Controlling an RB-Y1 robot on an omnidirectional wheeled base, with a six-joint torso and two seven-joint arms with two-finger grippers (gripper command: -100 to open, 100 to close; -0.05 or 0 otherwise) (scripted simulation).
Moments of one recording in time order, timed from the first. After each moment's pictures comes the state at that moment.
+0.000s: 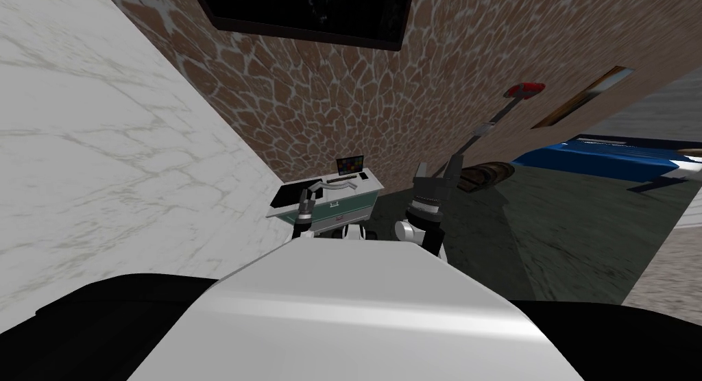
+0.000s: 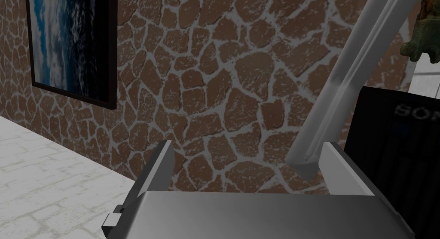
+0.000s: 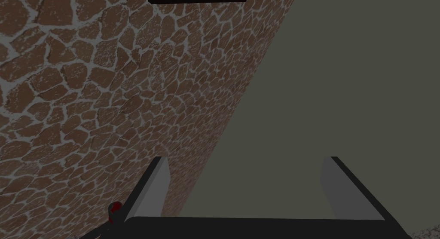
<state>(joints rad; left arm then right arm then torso) 0.41 0.17 0.00 -1.66 0.02 -0.77 0.16 0.47 0.05 0.04 -2.37 -0.04 -0.55 0.07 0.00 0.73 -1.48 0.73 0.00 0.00</state>
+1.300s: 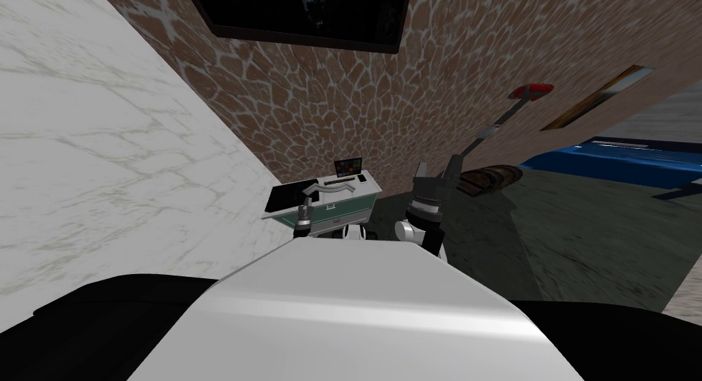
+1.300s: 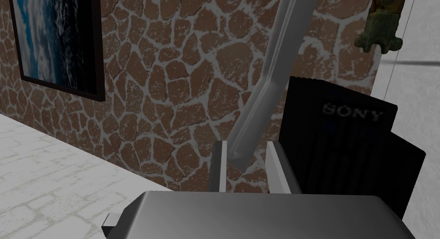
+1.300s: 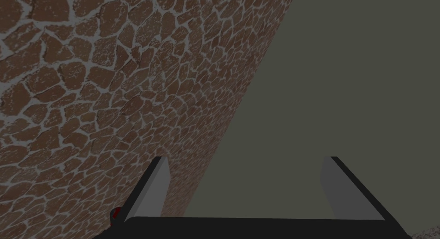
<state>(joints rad) 0.40 0.18 0.02 -1.46 0.04 -0.92 0.17 0.47 0.05 0.04 -2.37 -0.04 -0.55 0.07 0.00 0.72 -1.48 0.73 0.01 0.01</state>
